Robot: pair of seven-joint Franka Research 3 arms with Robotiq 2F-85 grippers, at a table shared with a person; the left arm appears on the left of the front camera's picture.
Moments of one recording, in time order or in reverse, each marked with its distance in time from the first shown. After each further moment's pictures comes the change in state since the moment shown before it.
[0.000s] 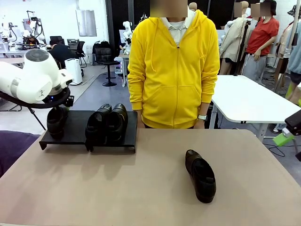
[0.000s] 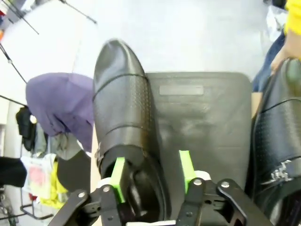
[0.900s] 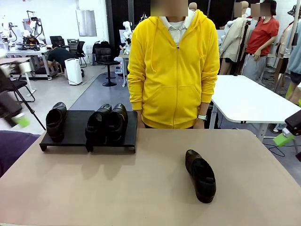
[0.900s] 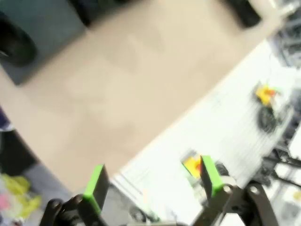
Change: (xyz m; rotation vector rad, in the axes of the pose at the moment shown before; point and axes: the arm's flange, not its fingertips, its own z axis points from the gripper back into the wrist) left arm -0.164 0.094 0.243 -0.738 0.429 -0.439; right arm 0.000 0.000 0.000 -0.001 0.001 0.000
